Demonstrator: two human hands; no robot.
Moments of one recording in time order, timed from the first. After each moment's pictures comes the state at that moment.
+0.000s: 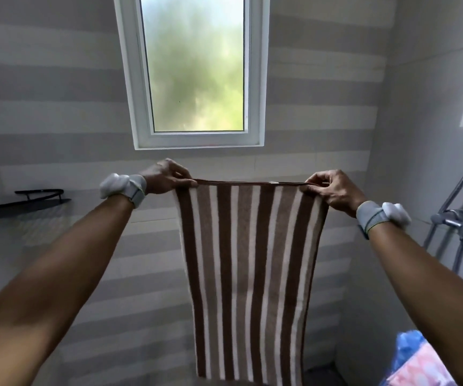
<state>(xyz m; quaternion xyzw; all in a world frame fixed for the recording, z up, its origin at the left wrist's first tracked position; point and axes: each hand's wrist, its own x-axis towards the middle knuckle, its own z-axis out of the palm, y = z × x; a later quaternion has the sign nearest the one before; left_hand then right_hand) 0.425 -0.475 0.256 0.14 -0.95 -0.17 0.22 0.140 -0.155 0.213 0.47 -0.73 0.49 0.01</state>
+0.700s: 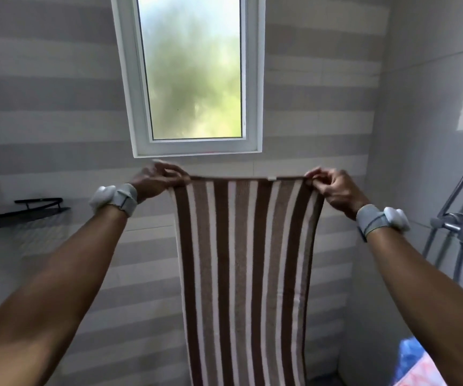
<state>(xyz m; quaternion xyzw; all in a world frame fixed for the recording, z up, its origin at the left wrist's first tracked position) 0.434 -0.469 0.262 0.07 -0.87 -0.38 0.32 0.141 -0.152 0.226 0.47 -0.68 0.56 0.06</state>
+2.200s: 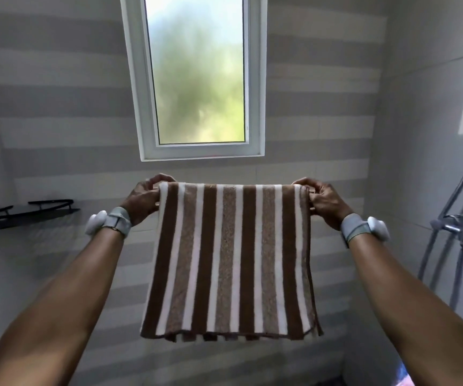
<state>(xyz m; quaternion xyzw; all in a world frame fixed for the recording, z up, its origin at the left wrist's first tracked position) 0.472 -0.466 0.215 0.09 -0.76 -0.54 0.36 0.175 -0.157 0.204 0.45 -0.66 0.60 -0.08</state>
